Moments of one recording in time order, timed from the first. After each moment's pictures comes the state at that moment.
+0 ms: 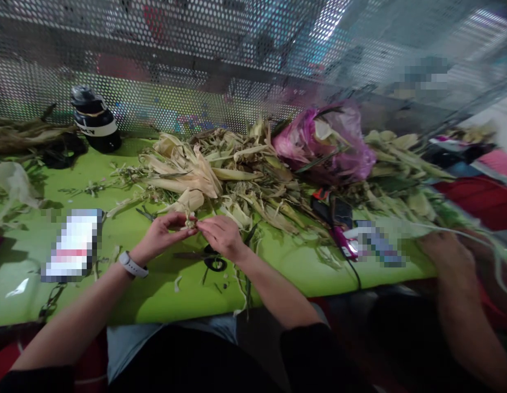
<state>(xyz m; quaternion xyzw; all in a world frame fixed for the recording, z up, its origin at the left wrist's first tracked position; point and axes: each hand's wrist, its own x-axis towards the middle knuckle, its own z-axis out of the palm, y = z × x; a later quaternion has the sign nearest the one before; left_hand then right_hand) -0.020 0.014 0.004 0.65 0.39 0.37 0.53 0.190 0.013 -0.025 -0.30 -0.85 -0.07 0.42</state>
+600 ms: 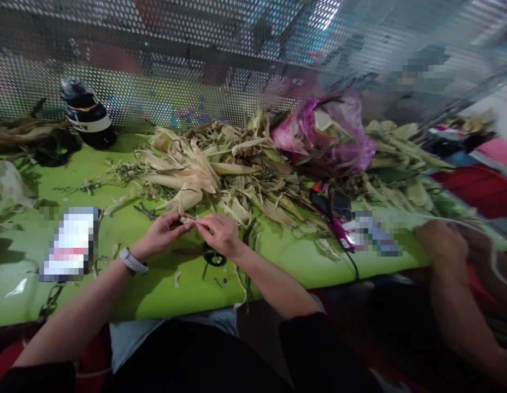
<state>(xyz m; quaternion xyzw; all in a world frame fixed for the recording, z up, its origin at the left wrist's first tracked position) -0.020 0.018 -0.001 0.68 0.38 0.33 0.54 0.182 0.008 -0.034 -0.37 -0.82 0.02 0.43</state>
